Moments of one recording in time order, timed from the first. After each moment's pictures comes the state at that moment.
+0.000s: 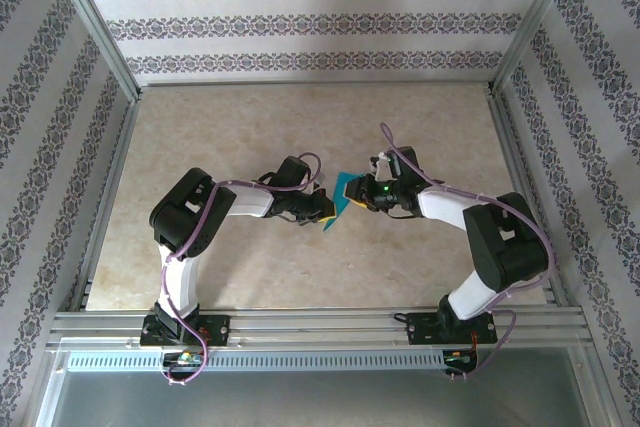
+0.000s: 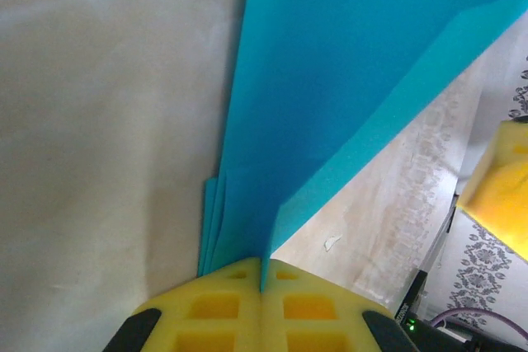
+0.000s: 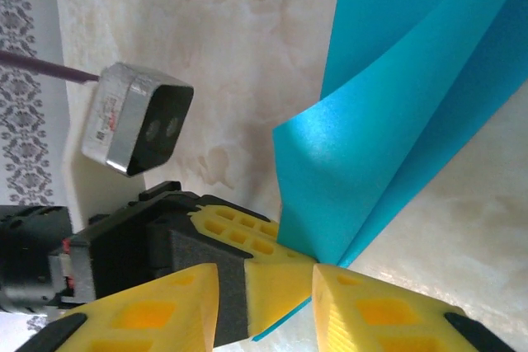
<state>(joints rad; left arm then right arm) -0.58 1.99 1.01 0.11 0.65 -0.89 0.33 1.62 0.75 0.02 -0.65 0.74</state>
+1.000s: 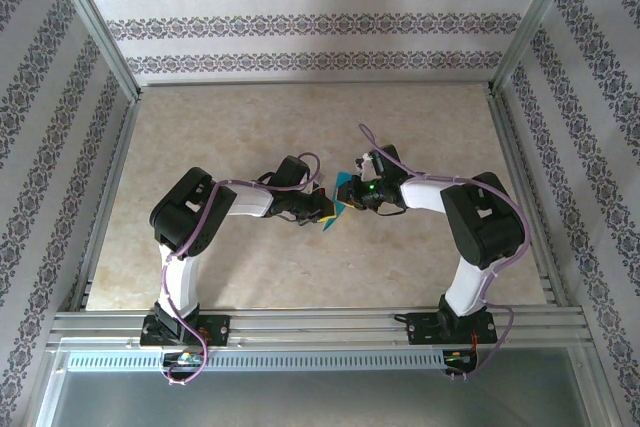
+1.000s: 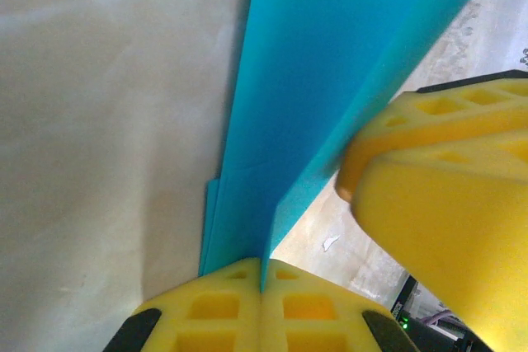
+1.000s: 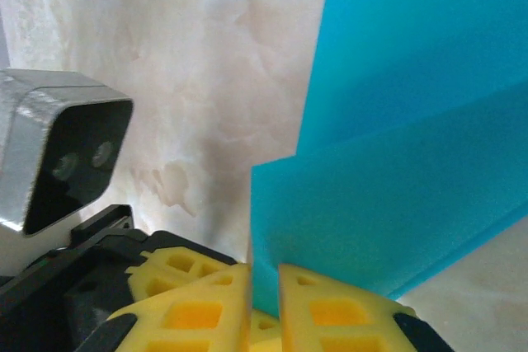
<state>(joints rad) -0.57 2.00 1.01 0.12 0.66 -0.90 0.38 1.80 0.87 -0.02 -0.61 0.70</state>
